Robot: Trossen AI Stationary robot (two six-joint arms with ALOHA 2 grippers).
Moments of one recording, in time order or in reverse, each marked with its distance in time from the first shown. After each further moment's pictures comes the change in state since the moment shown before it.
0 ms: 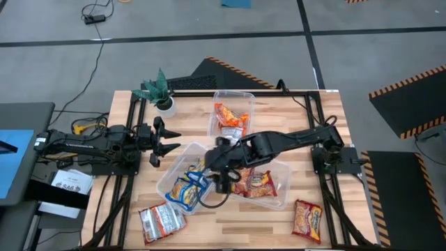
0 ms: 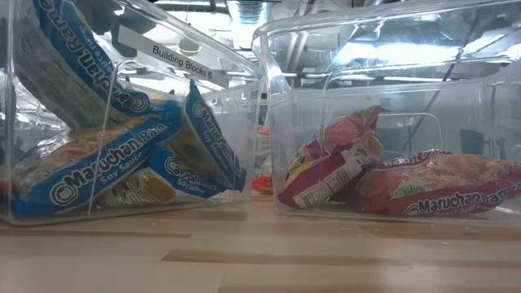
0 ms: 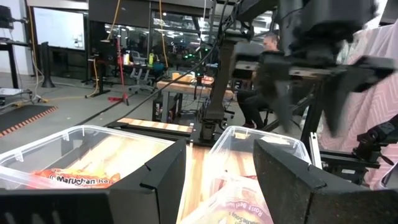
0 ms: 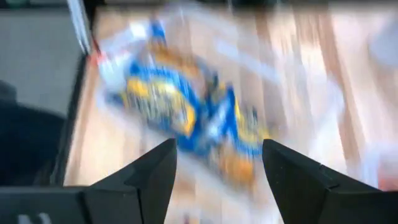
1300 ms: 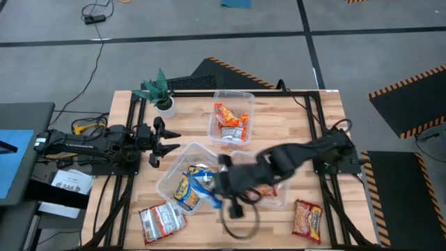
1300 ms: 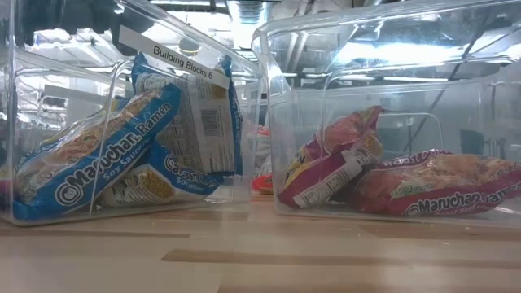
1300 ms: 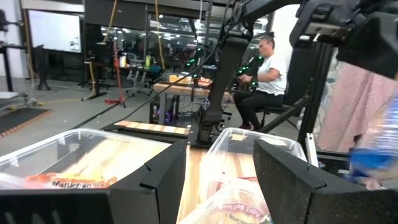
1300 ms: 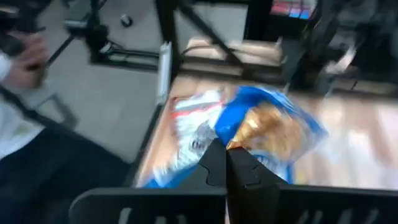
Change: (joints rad) left arm 0.000 0.000 0.000 0.012 0.018 0.004; right arm 0.152 -0.064 0.000 0.219 0.010 -0.077
